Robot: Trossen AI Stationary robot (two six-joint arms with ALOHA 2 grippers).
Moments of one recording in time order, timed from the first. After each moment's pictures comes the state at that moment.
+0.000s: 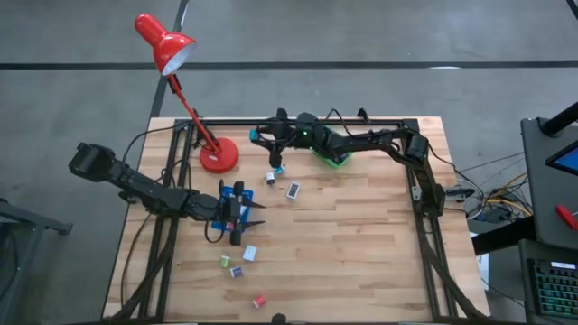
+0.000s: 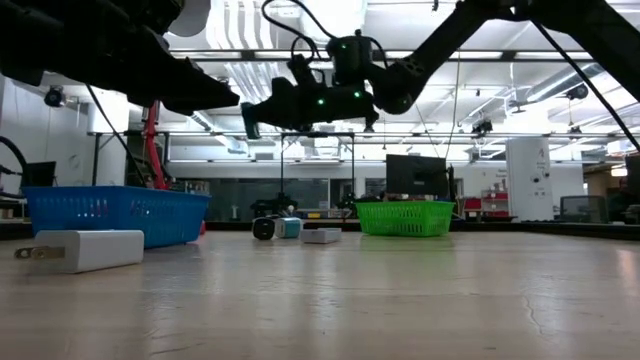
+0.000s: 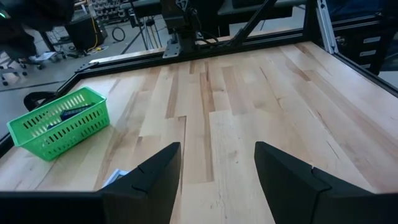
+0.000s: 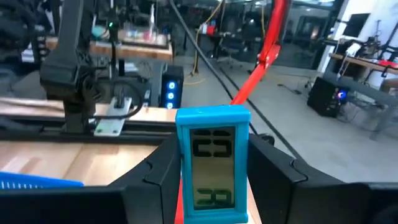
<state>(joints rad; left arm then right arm) -0.31 1.21 0.34 0.58 -0.30 0.07 -0.37 2.12 1.41 0.67 -0.23 -0.11</state>
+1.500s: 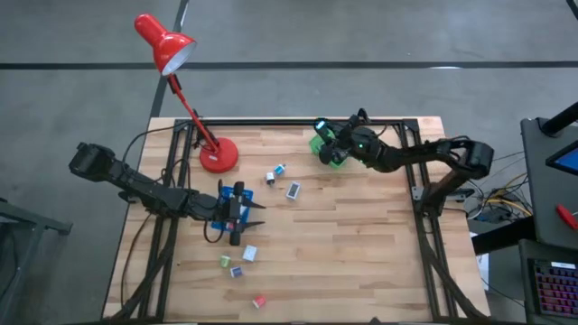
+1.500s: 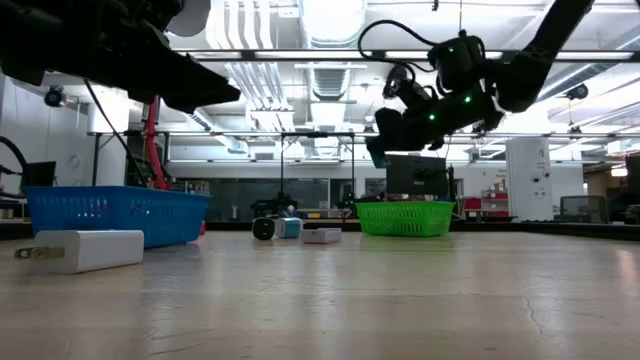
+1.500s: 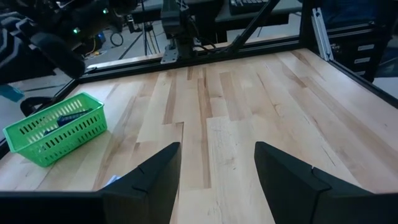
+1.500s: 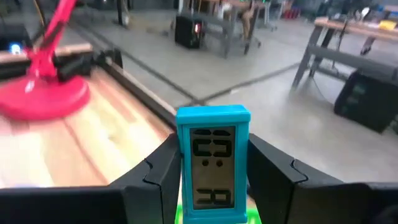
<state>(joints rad) -0.31 1.21 0.34 0.60 -0.29 0.07 -0.47 1.56 0.62 0.72 0.29 -0.02</state>
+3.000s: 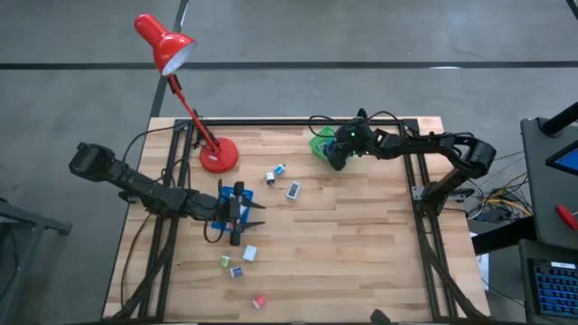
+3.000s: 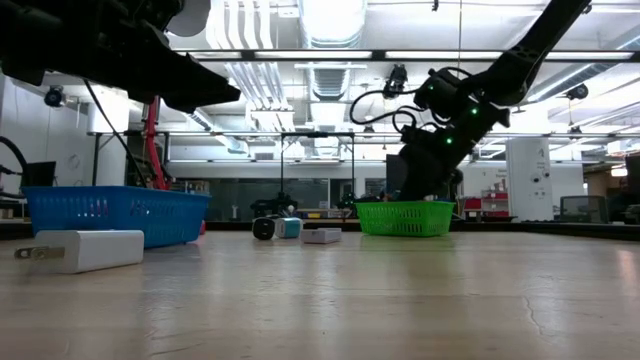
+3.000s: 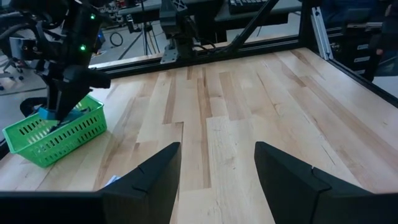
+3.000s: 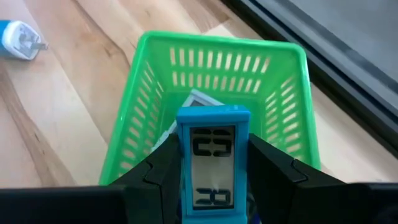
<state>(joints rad) -0.31 1.21 0.34 0.60 -0.29 0.08 -0.61 1.56 0.72 0.07 0.02 0.05</state>
